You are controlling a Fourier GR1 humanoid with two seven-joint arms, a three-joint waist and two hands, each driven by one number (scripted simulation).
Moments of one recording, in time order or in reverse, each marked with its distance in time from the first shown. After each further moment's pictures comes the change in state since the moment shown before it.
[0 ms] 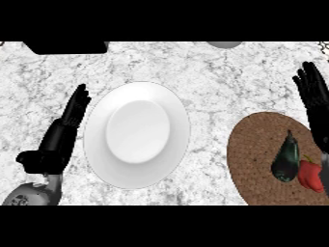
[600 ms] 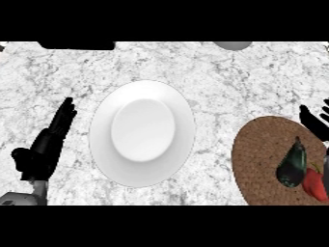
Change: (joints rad) left arm 0.068 0.049 0.062 0.095 0.033 -0.044 0.002; right arm 0.004 0.061 -0.149 0.287 0.147 -0.590 0.328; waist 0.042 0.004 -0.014
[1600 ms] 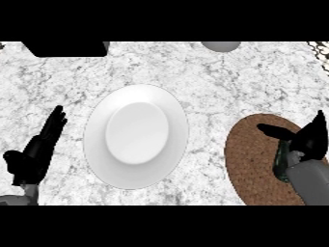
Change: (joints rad) left arm 0.021 0.014 0.073 0.141 0.030 -0.070 -0.090; right arm -0.077 0.022 0.272 0.032 0.687 -0.084 0.843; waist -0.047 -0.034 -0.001
